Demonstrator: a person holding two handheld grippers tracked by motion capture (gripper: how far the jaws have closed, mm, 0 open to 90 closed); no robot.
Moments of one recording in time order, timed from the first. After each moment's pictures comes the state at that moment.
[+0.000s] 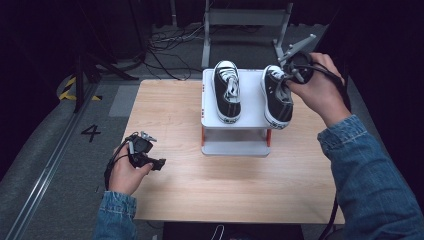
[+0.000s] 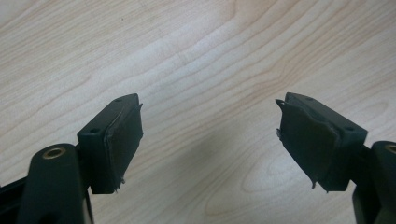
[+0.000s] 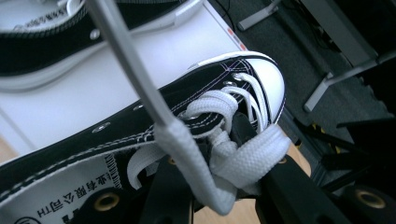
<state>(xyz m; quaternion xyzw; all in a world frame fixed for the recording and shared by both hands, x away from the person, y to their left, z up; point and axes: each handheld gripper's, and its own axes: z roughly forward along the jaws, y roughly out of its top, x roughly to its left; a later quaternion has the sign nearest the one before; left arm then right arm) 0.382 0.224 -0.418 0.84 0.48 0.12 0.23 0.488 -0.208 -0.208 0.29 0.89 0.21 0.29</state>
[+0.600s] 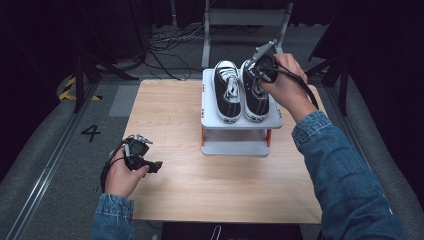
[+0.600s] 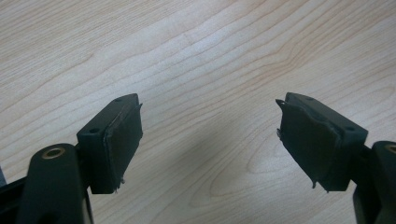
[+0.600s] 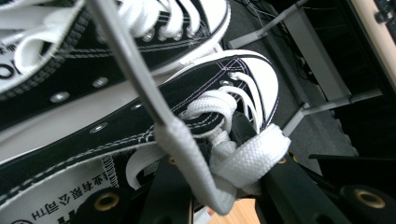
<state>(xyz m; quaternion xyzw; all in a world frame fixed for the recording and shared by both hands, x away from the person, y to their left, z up) 0.380 0.231 -0.422 0.84 0.48 0.12 0.22 0.530 -0.154 -0.244 0.22 0.90 0.19 0.34</state>
